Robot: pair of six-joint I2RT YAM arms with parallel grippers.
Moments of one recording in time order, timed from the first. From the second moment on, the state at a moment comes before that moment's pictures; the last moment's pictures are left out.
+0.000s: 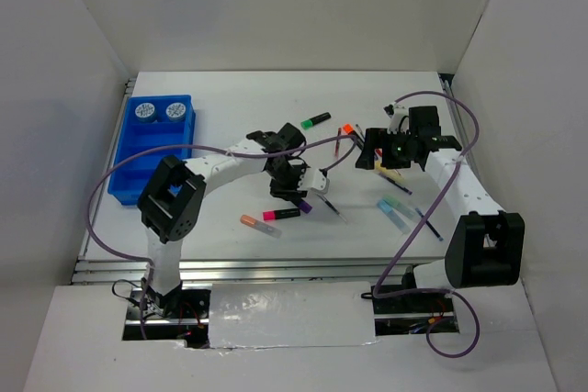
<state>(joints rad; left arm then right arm) -0.69 1.95 1.49 -0.79 0.37 1.02 0.01 1.39 1.04 -0.56 -0.47 0.04</state>
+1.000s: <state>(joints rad) -0.46 2.06 1.64 -0.85 0.44 1.09 0.01 1.39 1.04 -0.57 -0.48 0.04</state>
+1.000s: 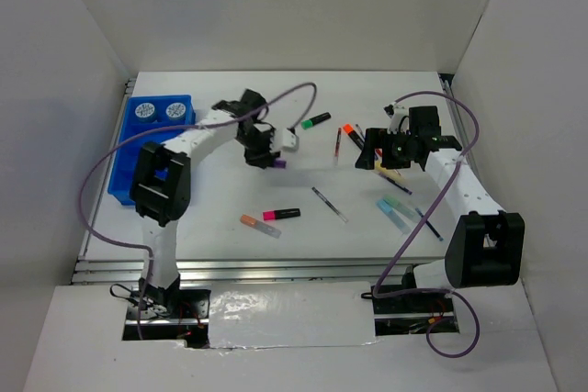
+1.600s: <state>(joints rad) 0.26 1.88 1.79 -1.08 0.40 1.41 0.08 1.44 1.07 -0.58 -0.46 0.04</state>
